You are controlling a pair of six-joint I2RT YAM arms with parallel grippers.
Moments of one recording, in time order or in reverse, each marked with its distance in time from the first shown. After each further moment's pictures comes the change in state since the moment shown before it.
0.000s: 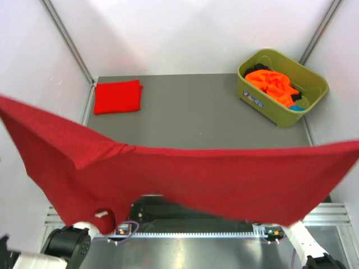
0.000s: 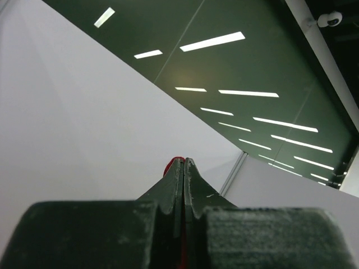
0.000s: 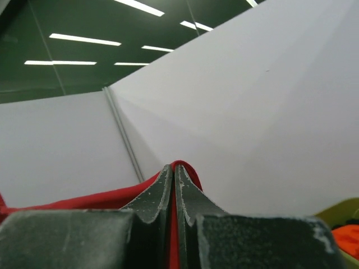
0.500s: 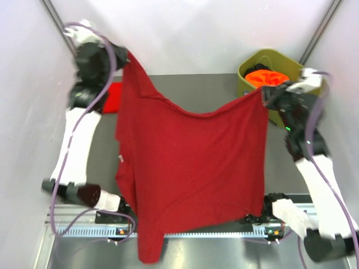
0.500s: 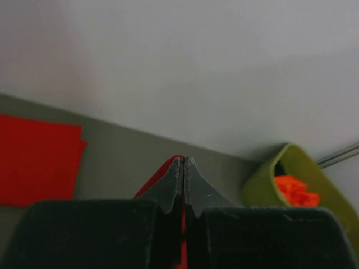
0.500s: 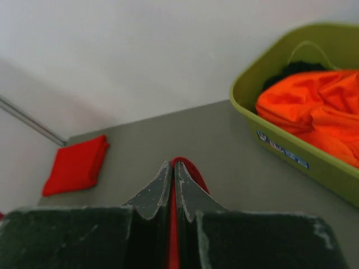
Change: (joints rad) left arm -0.005 0.452 -0.584 0.287 0.016 0.134; right arm 0.000 0.308 -0.822 0.470 0.117 -0.065
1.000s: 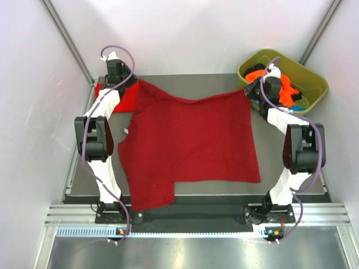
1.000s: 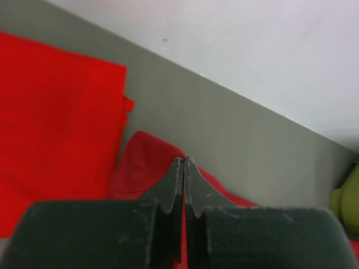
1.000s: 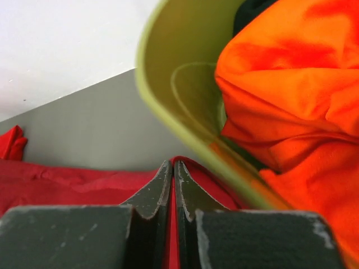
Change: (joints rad) left arm 0.158 0.623 -0.161 0.348 0.174 -0.028; right arm -0.135 0.905 0.004 0.579 -0.165 0.042
